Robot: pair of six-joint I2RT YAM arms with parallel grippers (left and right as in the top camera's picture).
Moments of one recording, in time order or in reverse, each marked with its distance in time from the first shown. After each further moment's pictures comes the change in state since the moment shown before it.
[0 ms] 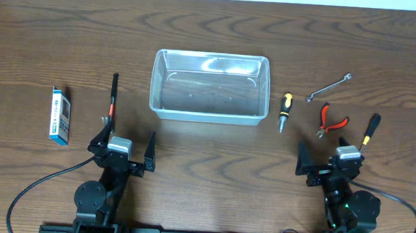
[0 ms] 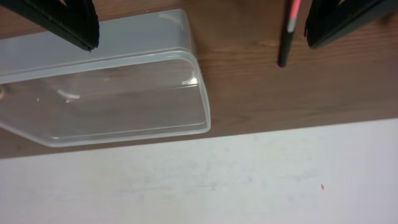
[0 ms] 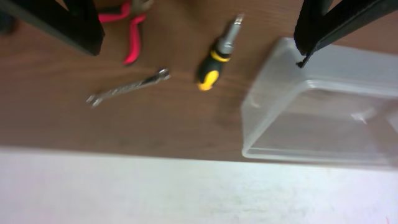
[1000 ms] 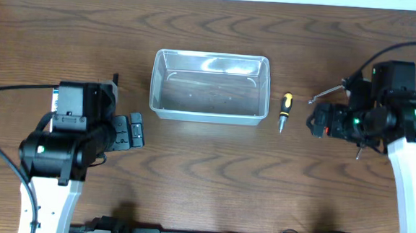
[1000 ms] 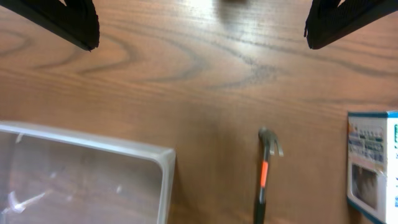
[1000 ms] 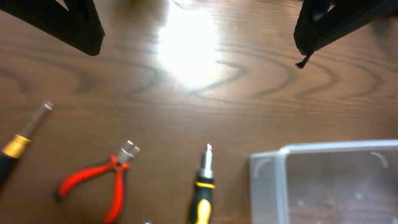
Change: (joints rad) left arm 0.000 1.035 1.139 -1.134 -0.102 -0.227; right arm 0.000 1.225 1.342 -1.234 -0.016 0.055
